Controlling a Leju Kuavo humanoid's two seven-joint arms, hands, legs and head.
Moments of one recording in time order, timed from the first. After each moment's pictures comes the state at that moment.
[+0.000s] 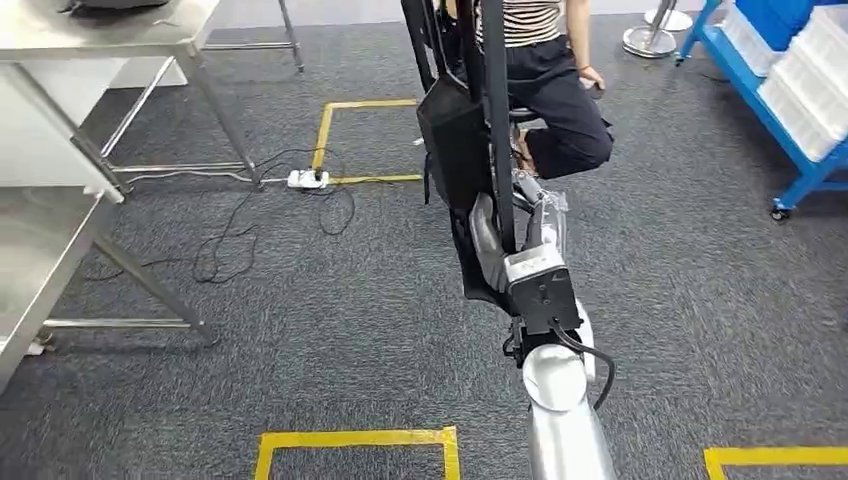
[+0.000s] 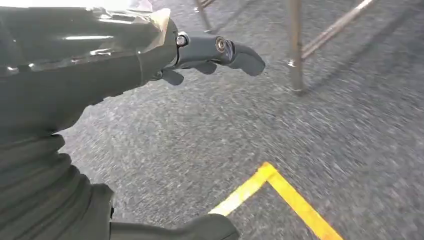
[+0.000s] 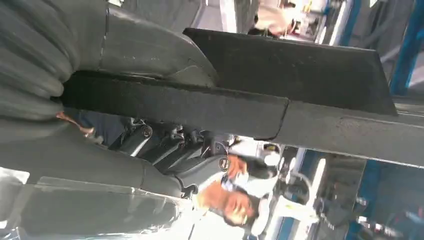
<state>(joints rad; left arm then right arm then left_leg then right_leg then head) -0.10 -0.36 1.56 -0.50 -0.88 0.70 0.01 -0.29 0.31 0.33 -1.47 0.46 -0.27 -0.37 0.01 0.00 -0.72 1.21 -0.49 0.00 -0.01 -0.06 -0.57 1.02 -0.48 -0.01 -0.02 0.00</state>
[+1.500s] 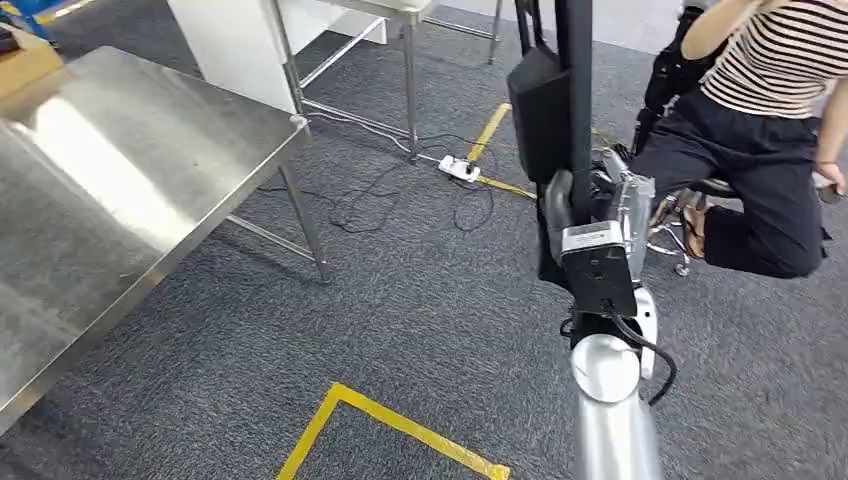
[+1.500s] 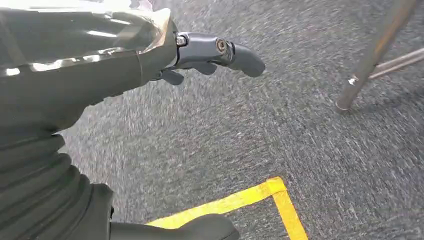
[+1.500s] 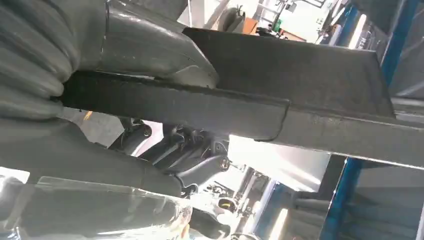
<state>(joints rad) -0.12 -0.24 1.56 -0.28 -0.76 0.63 -0.30 -0.34 0.19 0.24 -1.55 0.56 -0.39 -0.27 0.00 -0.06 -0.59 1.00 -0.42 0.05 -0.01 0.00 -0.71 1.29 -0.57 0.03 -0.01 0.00</state>
